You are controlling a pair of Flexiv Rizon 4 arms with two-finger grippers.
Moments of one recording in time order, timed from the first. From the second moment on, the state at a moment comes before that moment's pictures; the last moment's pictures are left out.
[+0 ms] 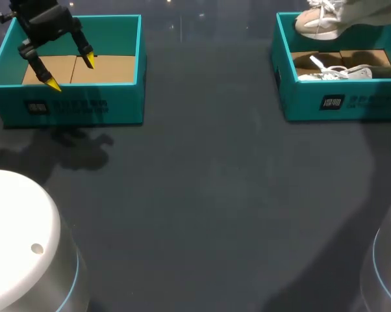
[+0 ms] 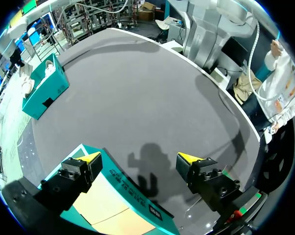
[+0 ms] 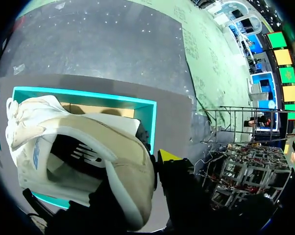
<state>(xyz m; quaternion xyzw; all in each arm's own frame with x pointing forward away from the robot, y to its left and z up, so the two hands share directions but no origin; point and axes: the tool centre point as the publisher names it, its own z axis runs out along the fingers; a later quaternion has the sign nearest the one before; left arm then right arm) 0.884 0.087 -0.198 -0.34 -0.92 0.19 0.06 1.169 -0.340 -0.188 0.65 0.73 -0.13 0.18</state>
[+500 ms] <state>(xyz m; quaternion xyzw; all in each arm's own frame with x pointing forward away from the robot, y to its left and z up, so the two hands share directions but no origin) 0.884 0.087 -0.198 -0.34 -0.92 0.19 0.06 1.164 -0.344 -0.212 0.68 0.70 -0.10 0.19</state>
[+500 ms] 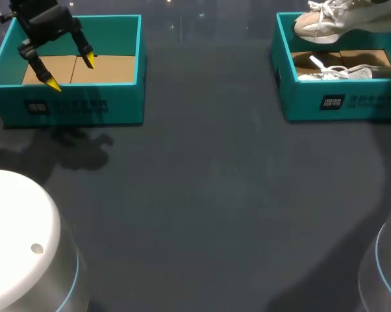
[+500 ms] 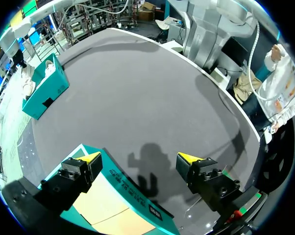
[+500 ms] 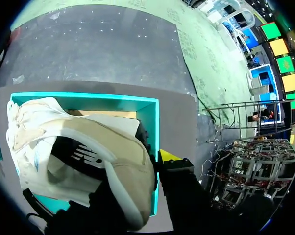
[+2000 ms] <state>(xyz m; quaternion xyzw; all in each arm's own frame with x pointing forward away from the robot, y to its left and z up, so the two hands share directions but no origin) 0.884 0.087 -0.198 -0.34 -0.92 0.19 0.06 1.146 -0.327 -0.267 0.68 0.70 -0.06 0.20</state>
